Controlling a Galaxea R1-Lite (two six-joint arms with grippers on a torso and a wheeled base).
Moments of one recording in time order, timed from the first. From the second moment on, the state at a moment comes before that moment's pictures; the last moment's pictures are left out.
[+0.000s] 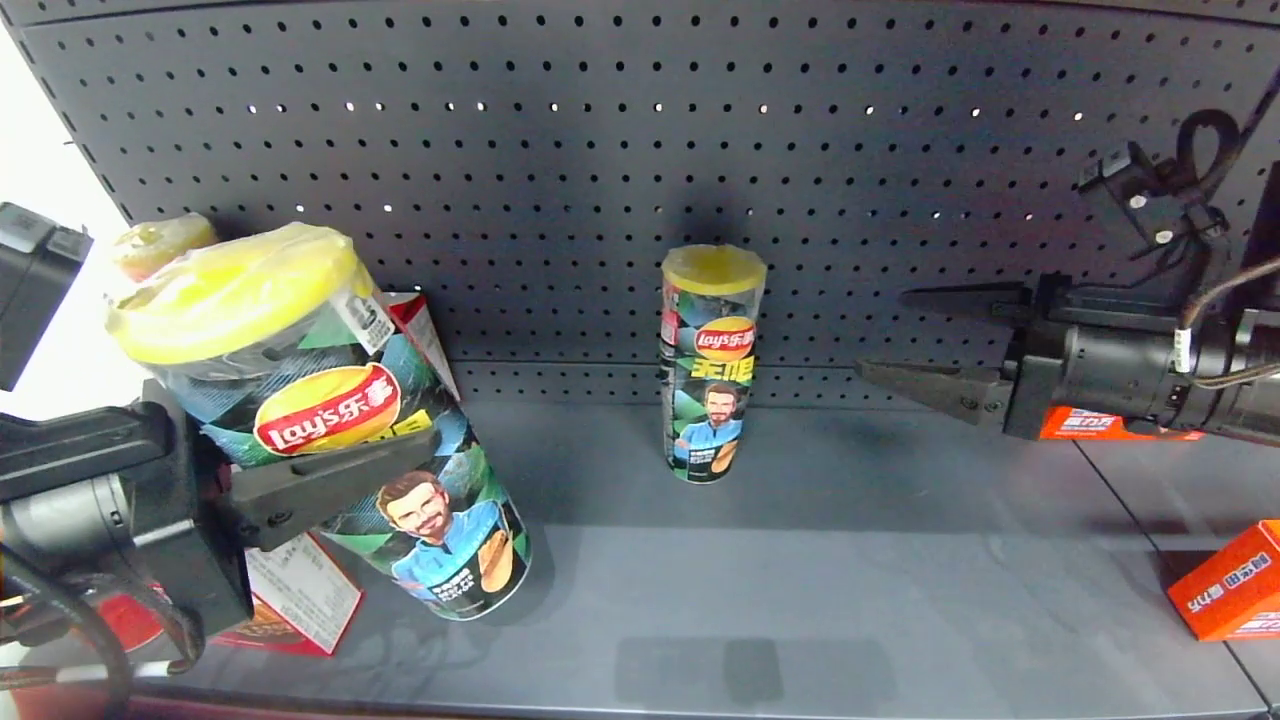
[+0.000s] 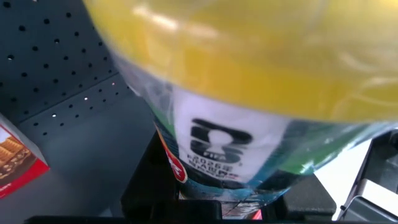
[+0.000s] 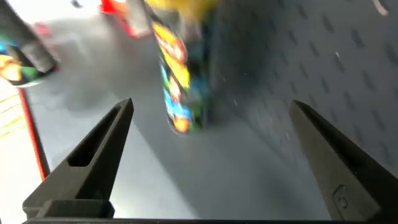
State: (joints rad) left arm -0.35 1.15 -0.62 -0.47 -0.51 0.04; right arm 0.37 1.48 -0.96 -0.42 0.58 -0.22
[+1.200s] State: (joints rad) left arm -0.35 1.18 -0.65 -0.47 -0.51 0.04; right arm 0.40 1.89 -1.19 -0.54 0.88 -0.28
